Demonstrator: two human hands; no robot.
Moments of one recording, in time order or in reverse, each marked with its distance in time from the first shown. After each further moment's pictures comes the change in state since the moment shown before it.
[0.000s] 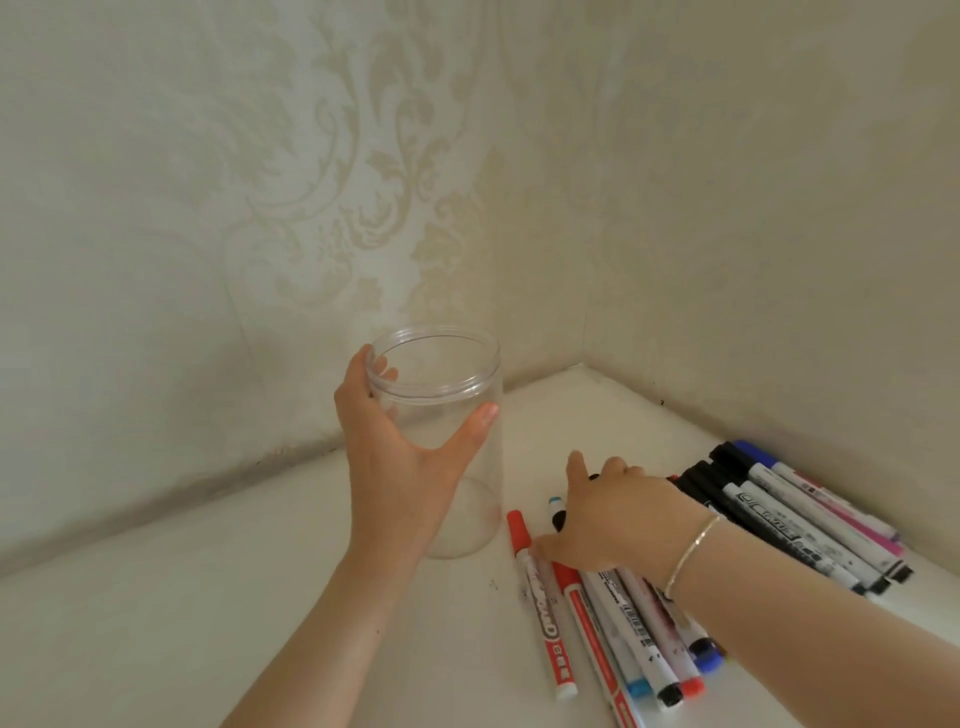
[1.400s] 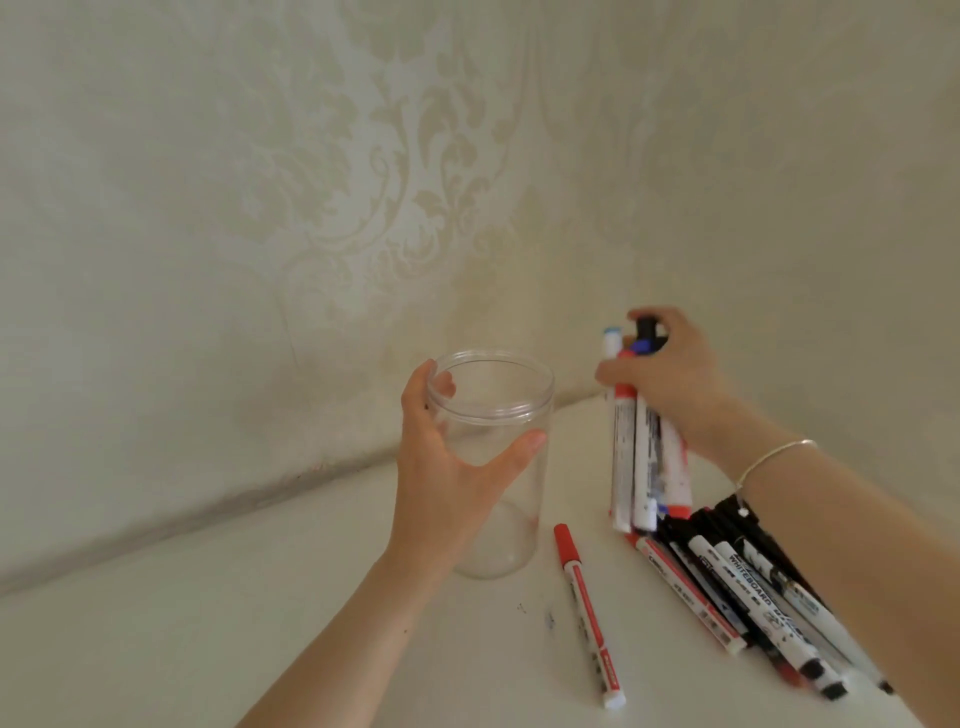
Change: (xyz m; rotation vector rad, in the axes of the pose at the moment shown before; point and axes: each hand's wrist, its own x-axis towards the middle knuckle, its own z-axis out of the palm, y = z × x) left_hand 0.004 0.011 -0.003 -0.009 -0.140 -0.040; right_hand 0.031 0.035 -0.080 1.368 0.719 -0.223
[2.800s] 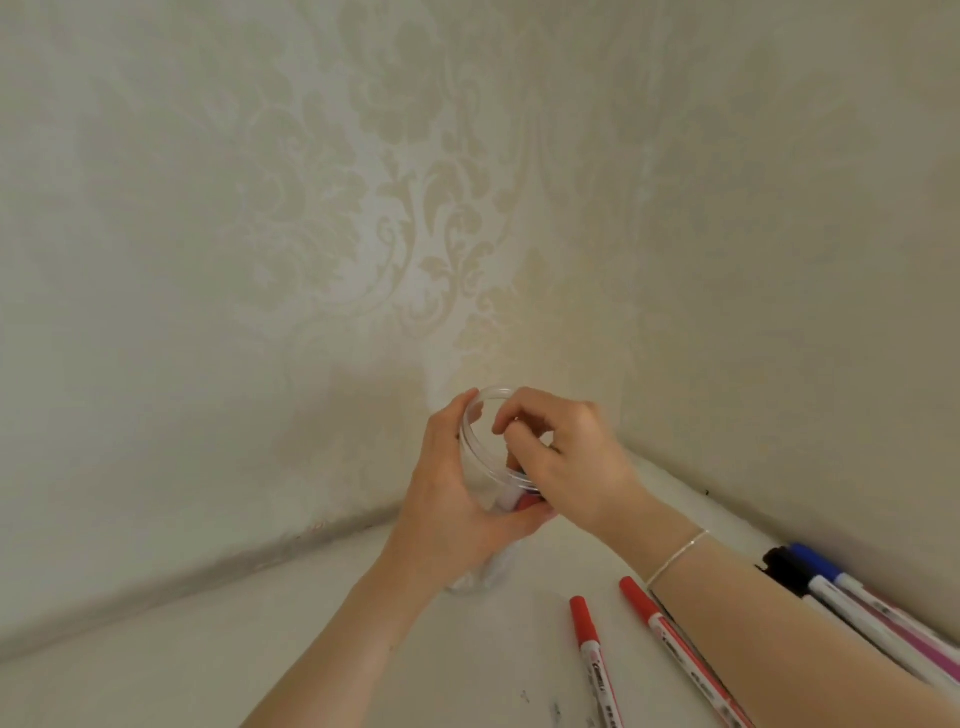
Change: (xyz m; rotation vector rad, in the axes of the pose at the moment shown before) left_hand 0.037 0.002 -0.002 0.204 -0.214 0.189; right_hand -0.027 -0.020 0.055 -0.122 -0.273 -0.546
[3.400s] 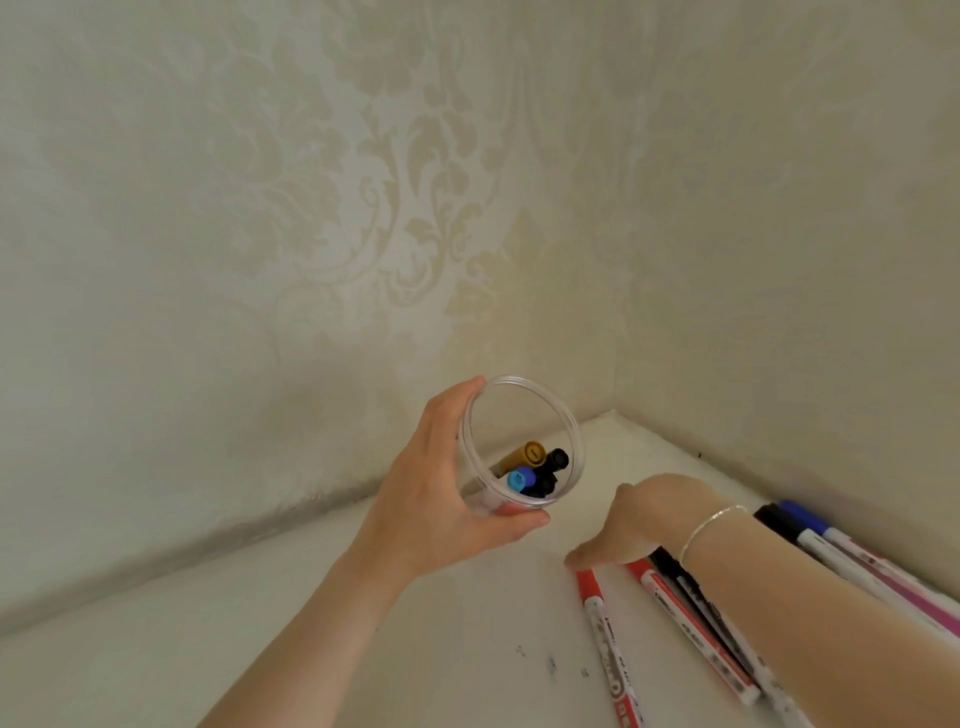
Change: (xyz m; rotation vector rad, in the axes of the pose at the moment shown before) left_hand -0.014 -0.007 -0.010 0.130 -0.097 0.209; right_hand -0.032 0.031 -0.022 -0.914 -1.035 0.884
